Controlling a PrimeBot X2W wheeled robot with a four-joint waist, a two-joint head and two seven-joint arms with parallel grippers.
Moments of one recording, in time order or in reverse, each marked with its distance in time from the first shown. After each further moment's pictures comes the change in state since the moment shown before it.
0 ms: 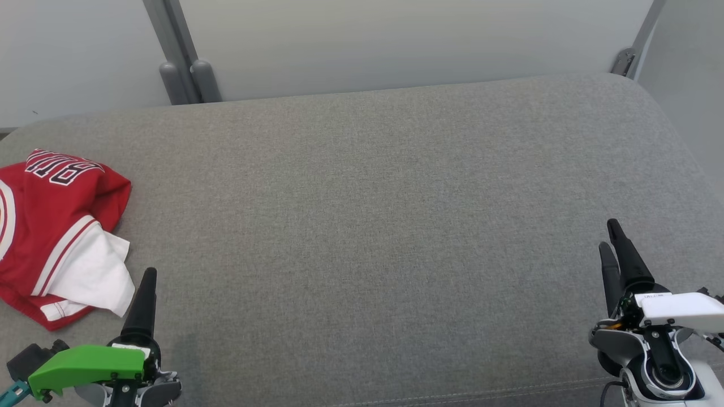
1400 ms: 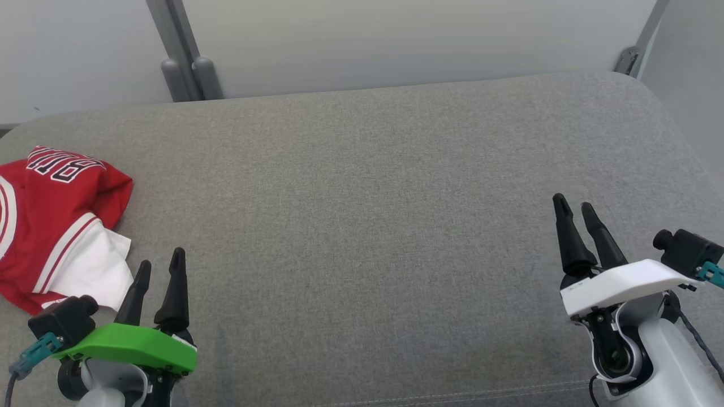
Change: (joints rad) left arm -0.022 0.079 -0.151 -0.079 0.648 0.056 -0.147; right arm -0.058 -0.085 0.212 -0.081 -0.733 -0.106 -0.141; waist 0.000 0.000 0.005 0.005
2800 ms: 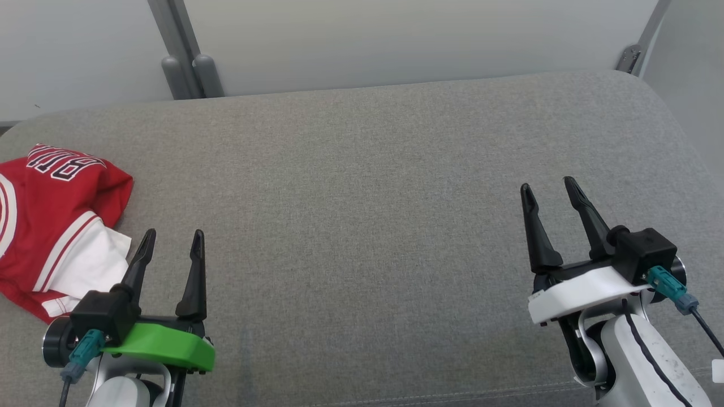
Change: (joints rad) left arm -0.015 0.002 -0.033 -0.062 0.481 0.010 -0.127; right arm -0.021 -0.010 0.103 -0.059 -0.501 -0.070 -0.128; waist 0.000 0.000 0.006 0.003
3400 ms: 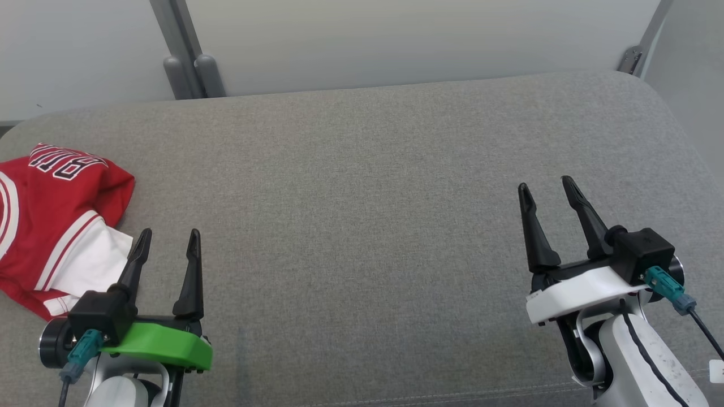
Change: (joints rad) left arm 0.000 -0.013 0.024 0.005 0.028 -0.007 0.000; right arm 0.000 0.015 -0.009 0.001 -0.019 0.012 0.000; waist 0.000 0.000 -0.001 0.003
